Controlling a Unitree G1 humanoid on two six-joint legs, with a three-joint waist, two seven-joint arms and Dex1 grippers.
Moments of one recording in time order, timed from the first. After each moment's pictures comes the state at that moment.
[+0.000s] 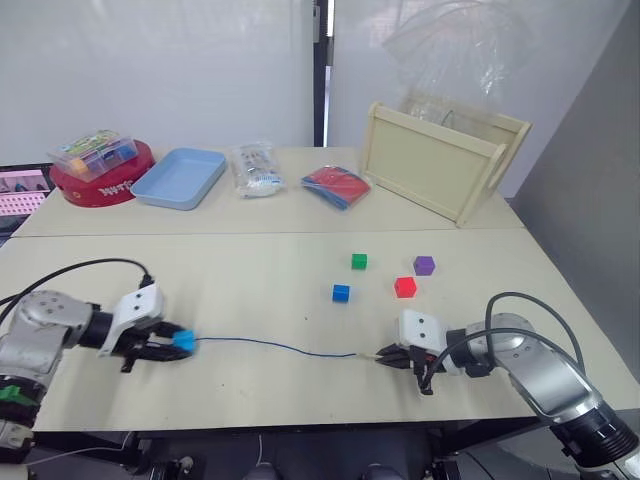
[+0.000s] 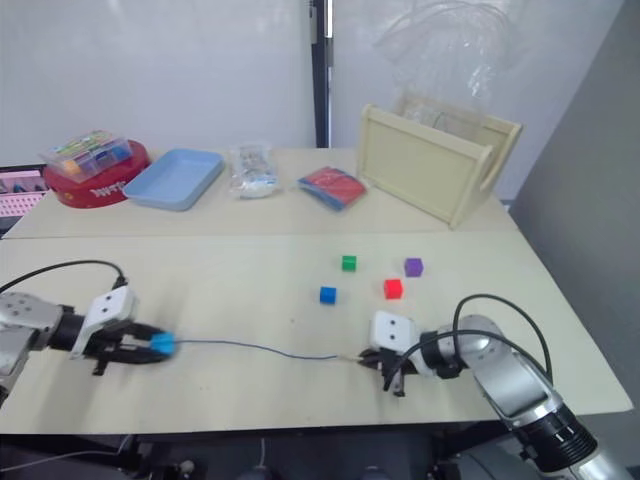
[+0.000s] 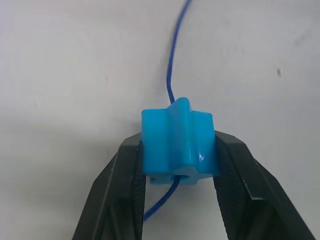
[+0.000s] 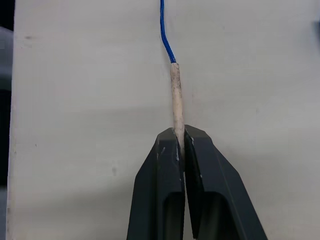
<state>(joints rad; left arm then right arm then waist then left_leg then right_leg) -0.36 1.05 -0.05 0.51 -0.23 -0.03 -1.52 -0.33 -0.79 0.29 -0.27 0.14 0.42 1.11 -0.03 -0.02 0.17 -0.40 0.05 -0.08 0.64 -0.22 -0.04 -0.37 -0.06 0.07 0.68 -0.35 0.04</state>
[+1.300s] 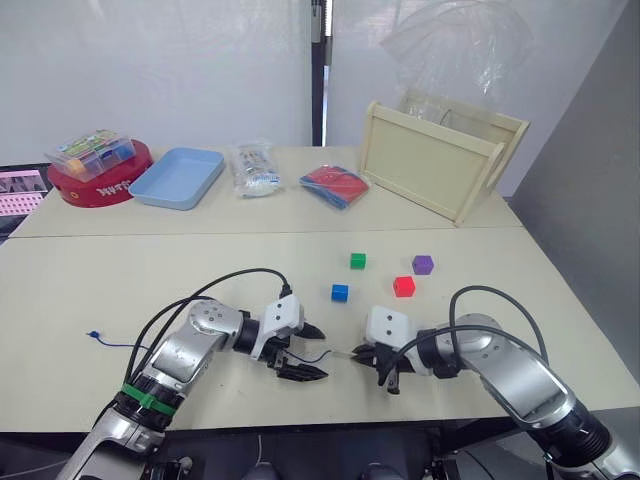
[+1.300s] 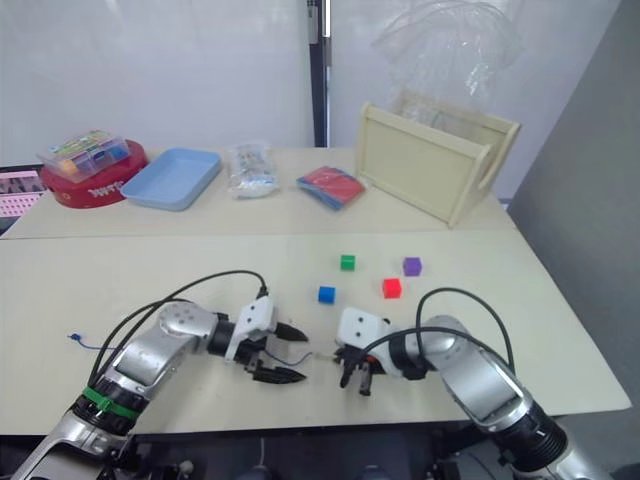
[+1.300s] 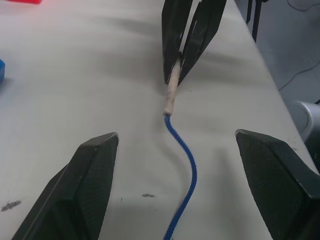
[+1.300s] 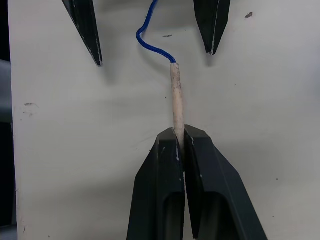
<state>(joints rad) -0.49 0.56 -0.33 0.07 -0.24 0.32 -1.27 -0.41 -0.71 0.40 -0.44 0.13 0.73 0.96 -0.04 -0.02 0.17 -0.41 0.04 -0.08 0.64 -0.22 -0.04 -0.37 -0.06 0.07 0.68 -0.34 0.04</state>
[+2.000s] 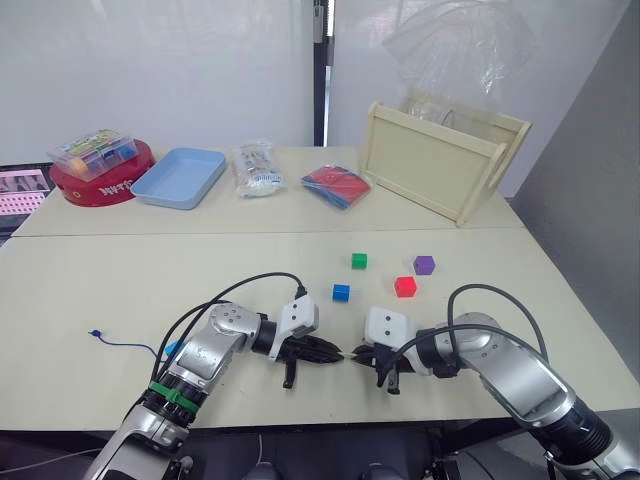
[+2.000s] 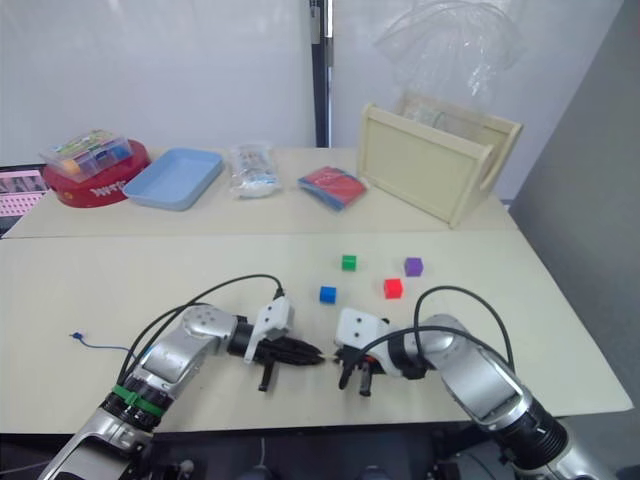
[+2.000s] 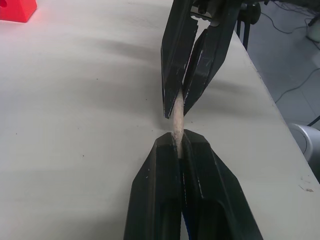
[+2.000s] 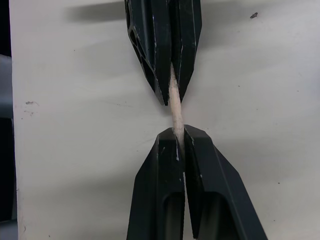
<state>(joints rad) -0.51 0.46 -0.35 0.13 -0.23 0.30 -1.25 -0.42 -0.72 0.42 -0.45 0.13 0.74 0.96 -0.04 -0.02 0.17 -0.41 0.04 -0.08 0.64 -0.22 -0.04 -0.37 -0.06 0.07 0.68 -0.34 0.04</state>
